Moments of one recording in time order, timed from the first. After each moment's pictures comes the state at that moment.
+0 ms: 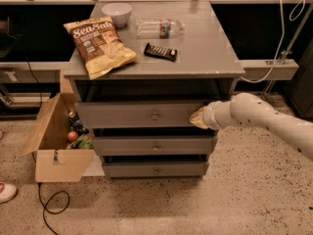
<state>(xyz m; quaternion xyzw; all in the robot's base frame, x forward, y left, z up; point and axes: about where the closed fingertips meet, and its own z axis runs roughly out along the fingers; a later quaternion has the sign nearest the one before) 0.683 -0.161 0.606 -0.53 0.75 0.05 0.38</state>
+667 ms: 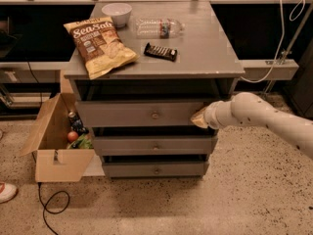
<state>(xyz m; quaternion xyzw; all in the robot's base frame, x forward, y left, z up) 0.688 -0.168 0.601 -0.47 0.80 0.07 0.37</state>
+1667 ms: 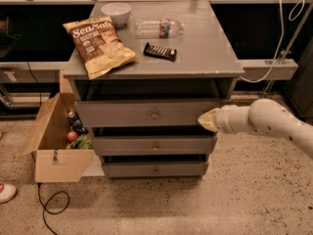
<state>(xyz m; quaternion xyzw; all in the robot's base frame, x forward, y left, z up) 0.656 -0.183 0.629 -0.46 0.78 0.09 0.42</state>
